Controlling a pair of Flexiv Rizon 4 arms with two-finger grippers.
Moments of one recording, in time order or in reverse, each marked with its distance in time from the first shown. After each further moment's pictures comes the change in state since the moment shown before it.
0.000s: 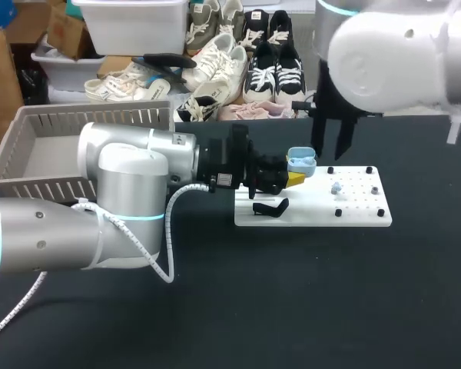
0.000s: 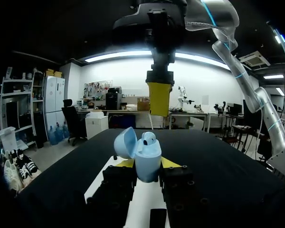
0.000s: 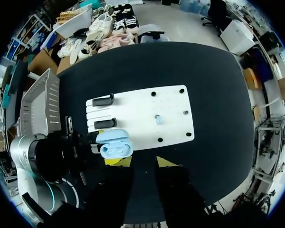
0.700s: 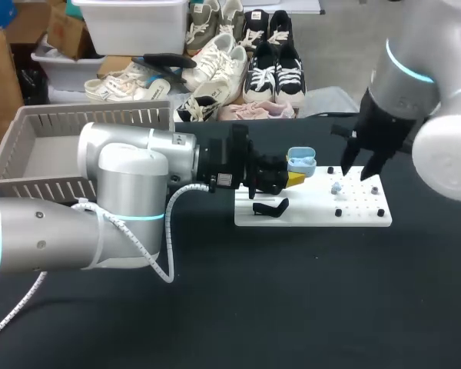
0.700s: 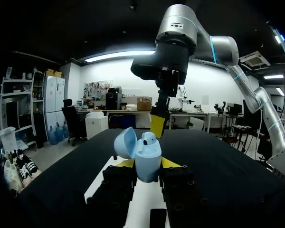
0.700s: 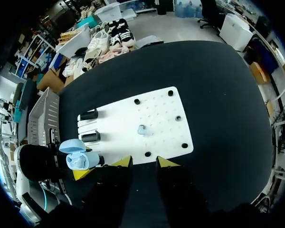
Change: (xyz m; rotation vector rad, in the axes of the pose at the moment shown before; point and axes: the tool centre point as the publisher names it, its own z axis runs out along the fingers) left arm 0.000 0.000 0.000 0.000 0.000 0.000; right arm -0.008 -0.047 0.049 -0.174 -0.146 0.085
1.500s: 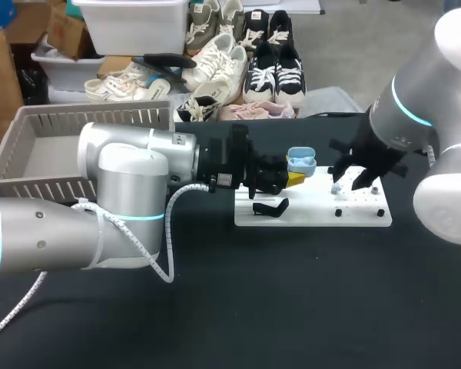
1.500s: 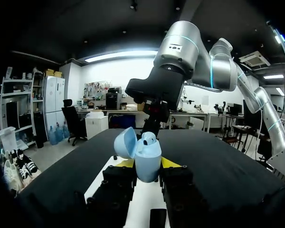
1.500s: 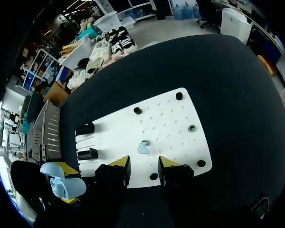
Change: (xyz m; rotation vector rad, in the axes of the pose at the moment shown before) left arm 0.000 0.000 0.000 0.000 0.000 0.000; right arm -0.017 0.001 0.052 -0.085 -0.086 0.064
